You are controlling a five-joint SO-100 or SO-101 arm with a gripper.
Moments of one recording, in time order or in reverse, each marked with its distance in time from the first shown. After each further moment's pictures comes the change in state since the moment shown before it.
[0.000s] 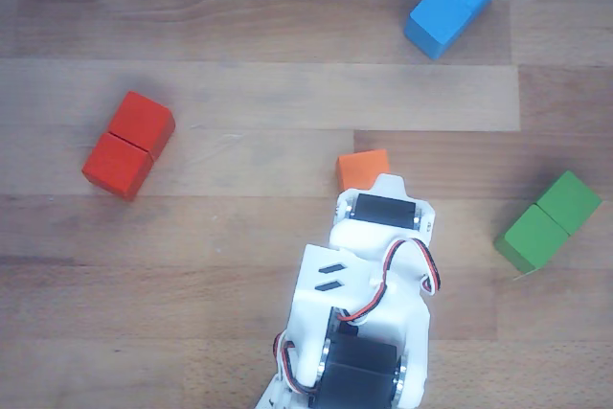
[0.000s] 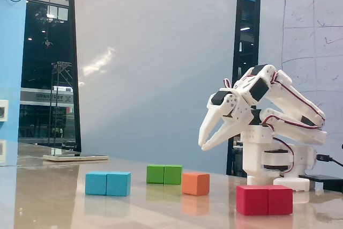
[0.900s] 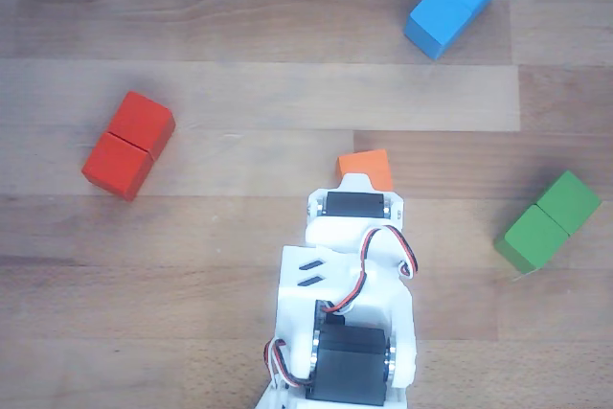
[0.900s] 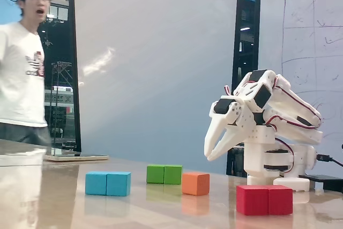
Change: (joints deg) arm -6.5 0.0 4.8 -1.7 0.4
